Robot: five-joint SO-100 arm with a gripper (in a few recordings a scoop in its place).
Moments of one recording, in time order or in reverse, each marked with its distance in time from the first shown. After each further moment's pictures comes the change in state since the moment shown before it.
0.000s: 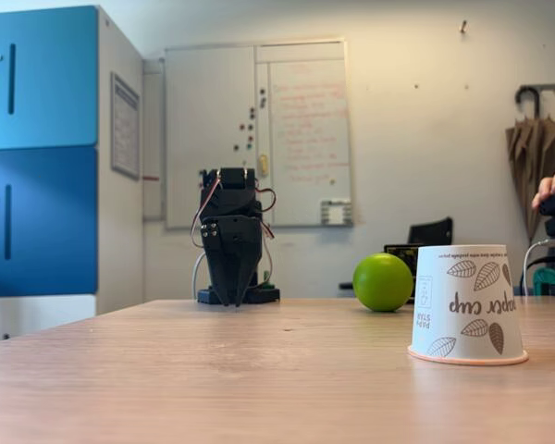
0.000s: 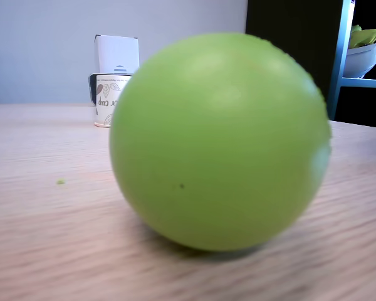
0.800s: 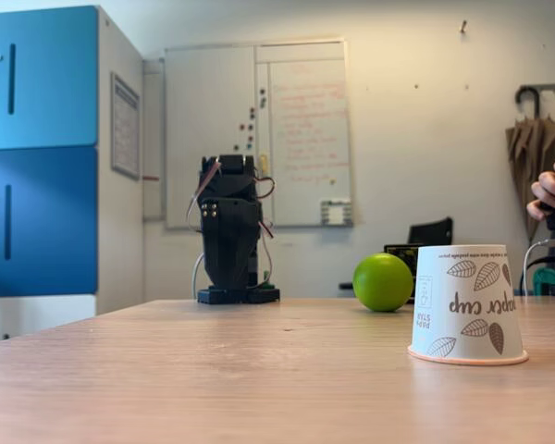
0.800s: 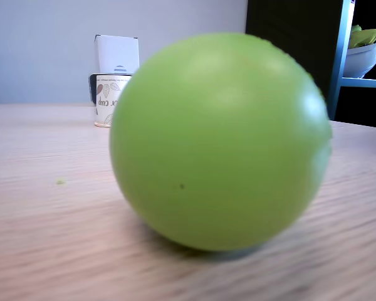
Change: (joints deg) arm -1.1 -13.0 -25.6 6.1 -27.0
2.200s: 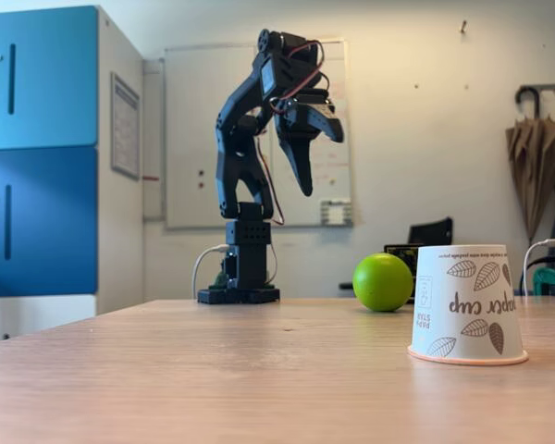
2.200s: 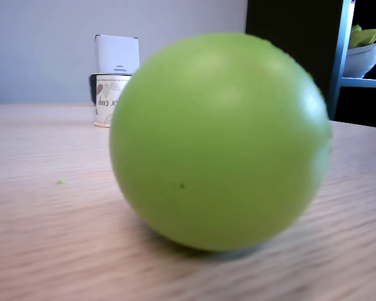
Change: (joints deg) arm -34.3 -72.8 -67.5 17.4 -55.5
